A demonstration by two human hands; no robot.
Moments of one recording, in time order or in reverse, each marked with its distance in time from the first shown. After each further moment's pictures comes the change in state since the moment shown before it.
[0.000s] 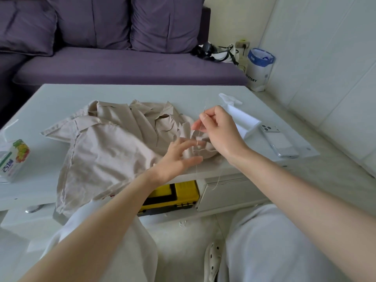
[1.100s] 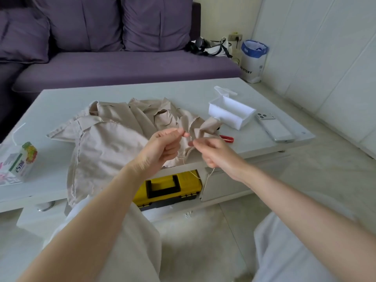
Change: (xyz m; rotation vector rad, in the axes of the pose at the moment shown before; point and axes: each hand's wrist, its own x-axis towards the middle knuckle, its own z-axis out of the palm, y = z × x) left_hand -0.022 0.012 -0.022 -0.643 -0.015 0.017; right_hand -0.052 0.039 -0.004 0.156 -0.333 0.268
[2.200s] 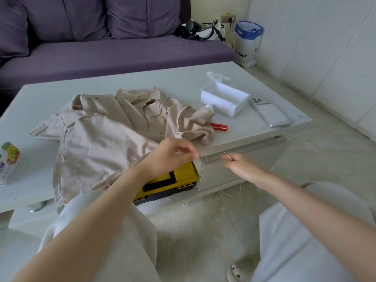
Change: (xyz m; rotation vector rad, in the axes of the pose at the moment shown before) left_hand 0.004 -0.033 0.015 0.884 -0.173 0.146; right_hand -0.027 0.073 -0.048 -0.393 0.175 0.429
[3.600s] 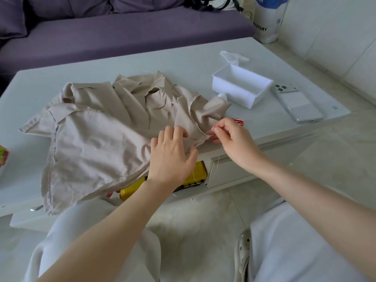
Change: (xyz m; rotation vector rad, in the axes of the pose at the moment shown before) left_hand 0.023 -0.021 0.030 0.597 0.414 -0.295; right_hand 0.055 -0.044 0.010 0.181 0.186 -0.476
